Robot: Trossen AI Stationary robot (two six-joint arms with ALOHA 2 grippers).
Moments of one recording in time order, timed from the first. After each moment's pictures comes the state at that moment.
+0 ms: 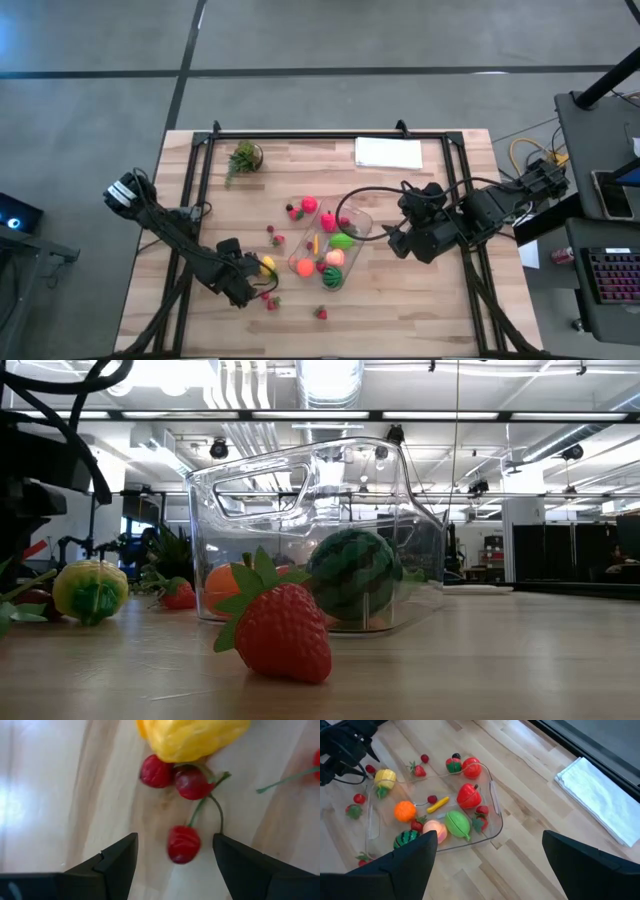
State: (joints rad) left arm -0.71 1.54 0.80 -0.79 -0.19 -0.99; right arm 0.49 1.42 1.60 -1.36 0.63 1.05
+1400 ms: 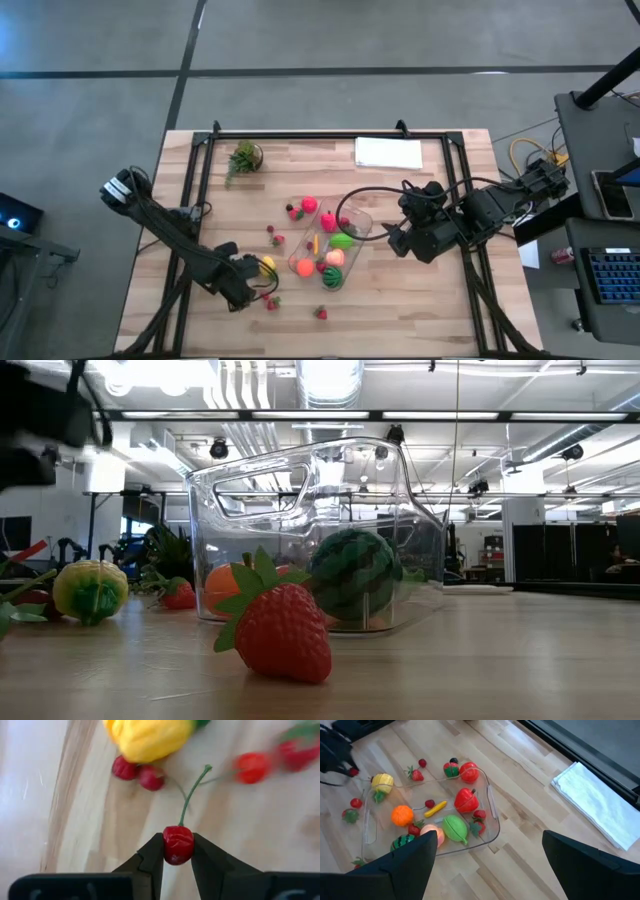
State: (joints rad) left arm -0.71 1.48 0.91 -0.88 -0.10 -1.04; right arm 0.49 1.41 1.60 -1.36 0.66 1.05
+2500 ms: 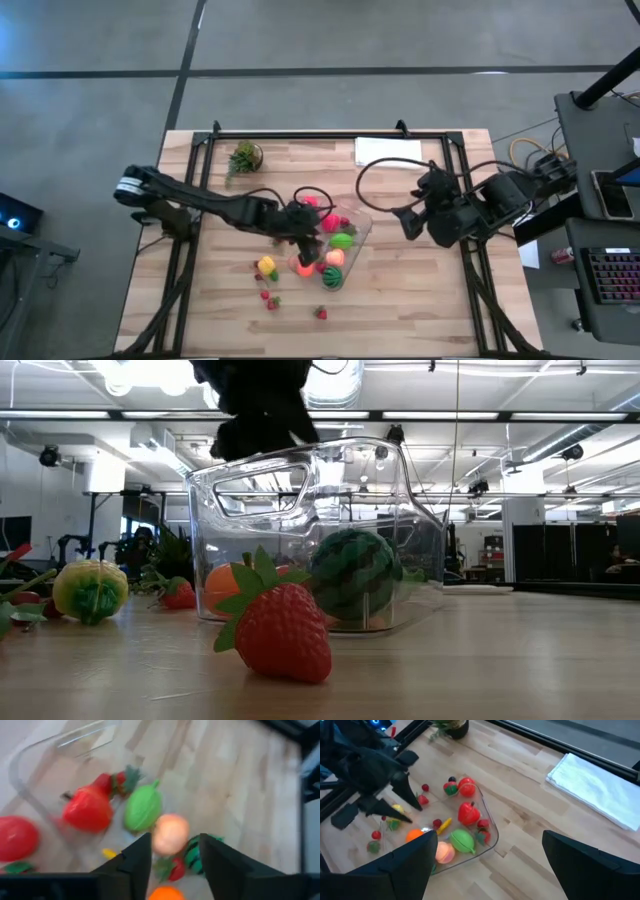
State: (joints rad) left arm -0.18 1.56 1.18 -0.40 -0.14 -0.60; right arm 0.48 1.31 1.60 -1.39 0.68 1.22
